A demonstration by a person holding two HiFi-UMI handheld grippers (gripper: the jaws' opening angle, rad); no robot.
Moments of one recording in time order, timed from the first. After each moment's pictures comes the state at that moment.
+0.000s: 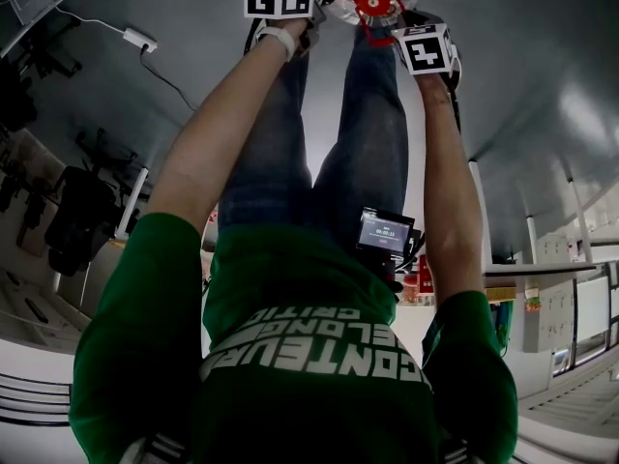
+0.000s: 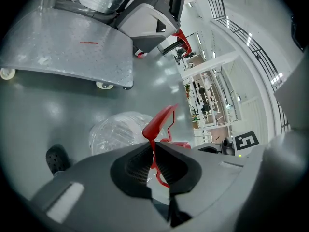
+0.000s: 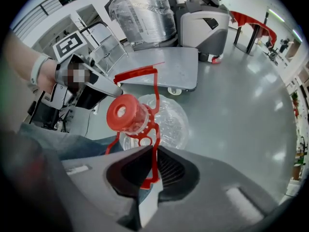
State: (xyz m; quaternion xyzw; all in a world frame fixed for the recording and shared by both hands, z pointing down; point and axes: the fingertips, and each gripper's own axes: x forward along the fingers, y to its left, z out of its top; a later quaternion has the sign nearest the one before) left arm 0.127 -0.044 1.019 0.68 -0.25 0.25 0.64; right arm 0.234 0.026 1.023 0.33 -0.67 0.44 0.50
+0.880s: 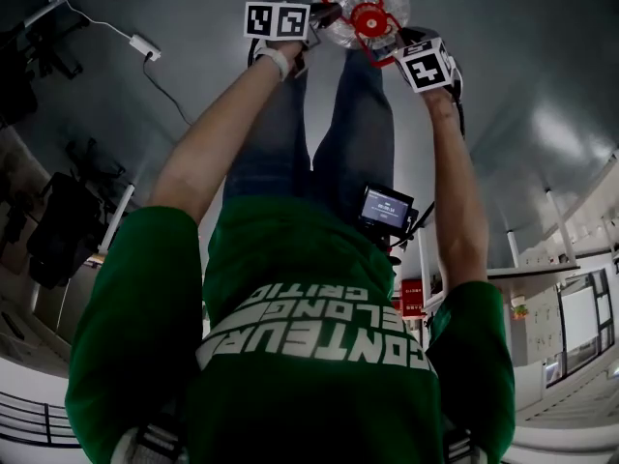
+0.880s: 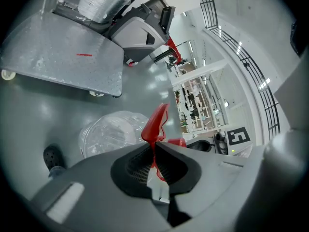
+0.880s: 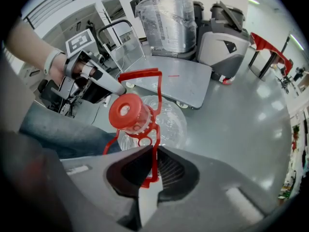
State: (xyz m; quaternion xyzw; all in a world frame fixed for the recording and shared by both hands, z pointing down) left arm 0.113 -0.038 0.923 0.71 -0.23 0.20 0.64; right arm 0.222 0.011 0.930 0.28 -0.72 0.36 0.53
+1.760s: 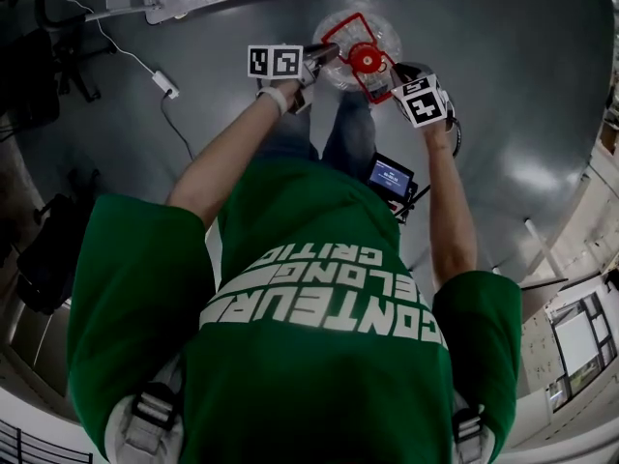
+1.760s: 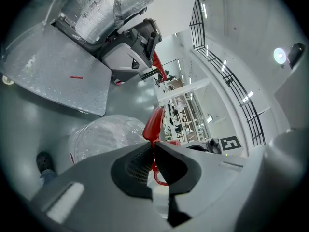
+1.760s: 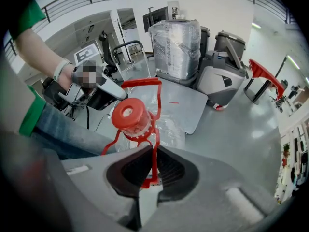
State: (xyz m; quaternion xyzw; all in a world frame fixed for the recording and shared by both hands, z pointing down) left arm 0.098 -0.001 0.721 0.75 -0.21 0.09 0.61; right arm 0.212 0.042 0.724 0.32 -0.76 0.28 0.49
